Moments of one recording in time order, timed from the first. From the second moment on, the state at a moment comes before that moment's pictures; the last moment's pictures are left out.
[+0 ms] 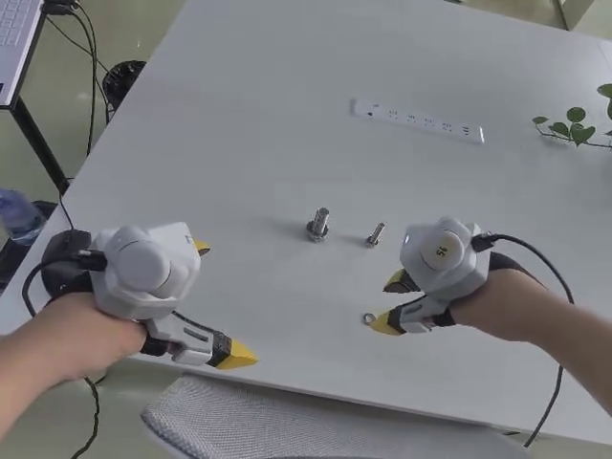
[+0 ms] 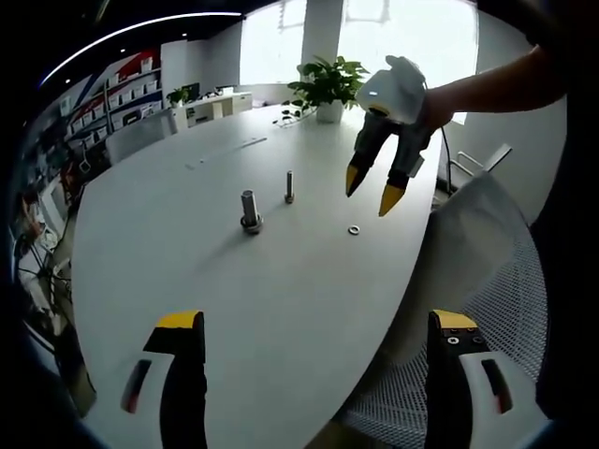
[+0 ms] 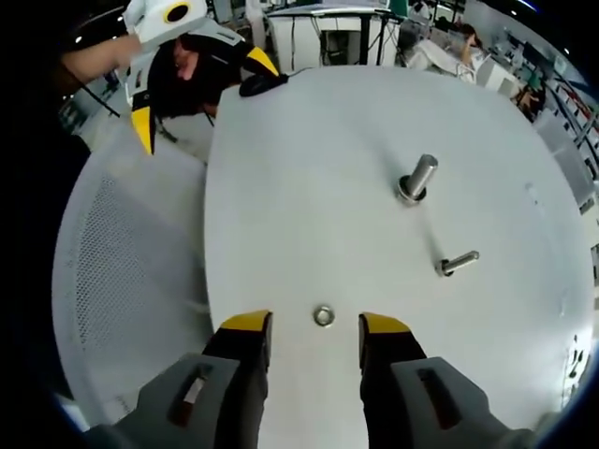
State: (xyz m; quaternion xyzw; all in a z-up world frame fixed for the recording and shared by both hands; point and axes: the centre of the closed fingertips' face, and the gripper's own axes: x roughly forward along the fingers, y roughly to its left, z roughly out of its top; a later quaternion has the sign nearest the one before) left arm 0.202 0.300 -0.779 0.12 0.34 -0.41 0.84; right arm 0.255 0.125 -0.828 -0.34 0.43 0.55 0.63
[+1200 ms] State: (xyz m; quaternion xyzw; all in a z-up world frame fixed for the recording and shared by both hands) left arm 0.198 0.302 -0.783 0.12 0.35 -0.43 0.83; right arm 0.258 0.116 -0.878 -0.37 0.44 0.51 0.65
